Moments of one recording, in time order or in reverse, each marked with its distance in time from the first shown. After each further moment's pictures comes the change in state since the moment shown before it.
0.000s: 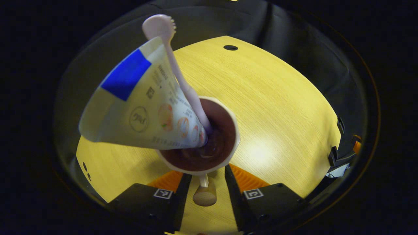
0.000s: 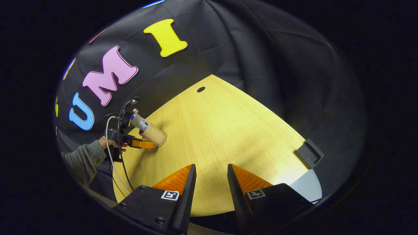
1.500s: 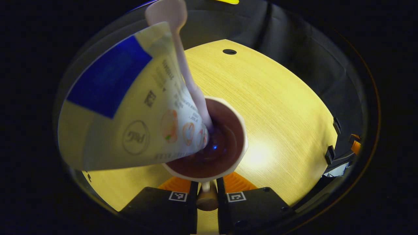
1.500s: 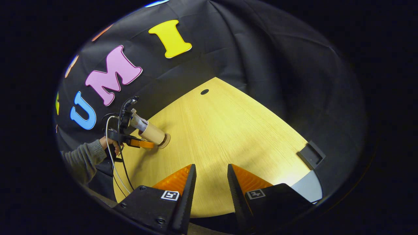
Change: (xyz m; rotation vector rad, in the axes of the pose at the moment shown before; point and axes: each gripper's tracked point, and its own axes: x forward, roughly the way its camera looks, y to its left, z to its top) left arm -0.014 0.003 -0.003 -0.001 -0.009 -0.020; right arm -0.006 0.010 0.006 -0.015 -0.020 0.007
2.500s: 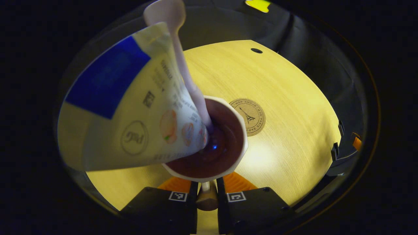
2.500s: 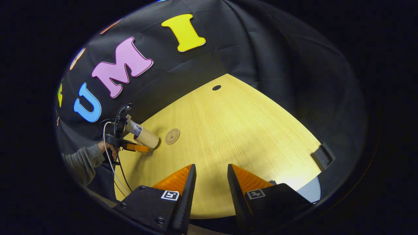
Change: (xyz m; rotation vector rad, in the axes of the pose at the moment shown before) left arm -0.025 0.063 -0.065 -0.117 -0.005 0.039; right arm 0.012 0.042 -0.011 -0.056 0.031 0.053
